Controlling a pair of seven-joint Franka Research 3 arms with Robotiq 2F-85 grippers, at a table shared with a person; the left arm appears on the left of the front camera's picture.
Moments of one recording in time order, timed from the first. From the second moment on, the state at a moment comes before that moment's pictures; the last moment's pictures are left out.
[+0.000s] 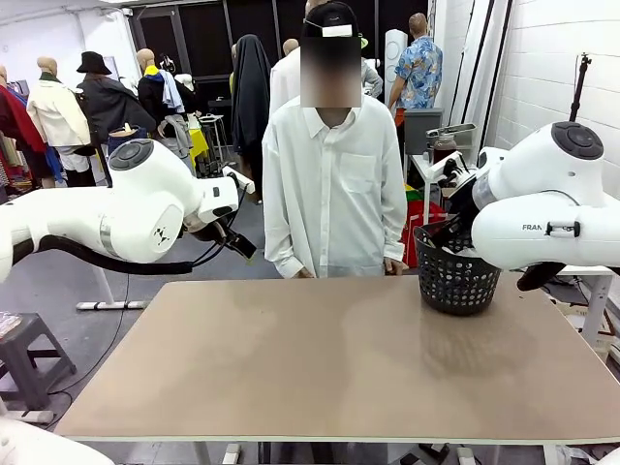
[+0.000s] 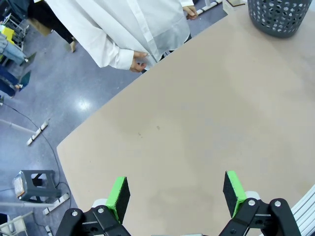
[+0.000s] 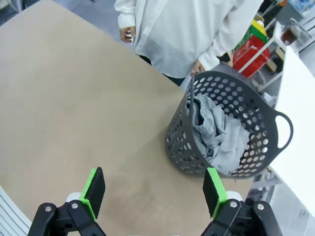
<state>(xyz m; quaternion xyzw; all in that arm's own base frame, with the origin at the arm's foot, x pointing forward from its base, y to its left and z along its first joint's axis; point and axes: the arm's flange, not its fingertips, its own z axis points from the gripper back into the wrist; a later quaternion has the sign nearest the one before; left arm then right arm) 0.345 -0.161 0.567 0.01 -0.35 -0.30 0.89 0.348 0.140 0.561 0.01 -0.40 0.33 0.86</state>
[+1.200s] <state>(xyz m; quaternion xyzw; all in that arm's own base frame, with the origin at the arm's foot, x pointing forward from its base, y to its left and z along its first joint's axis) 0.334 -0.165 0.573 0.01 -0.34 -0.31 0.89 0.343 0.142 0.565 0.01 -0.40 0.33 0.86</state>
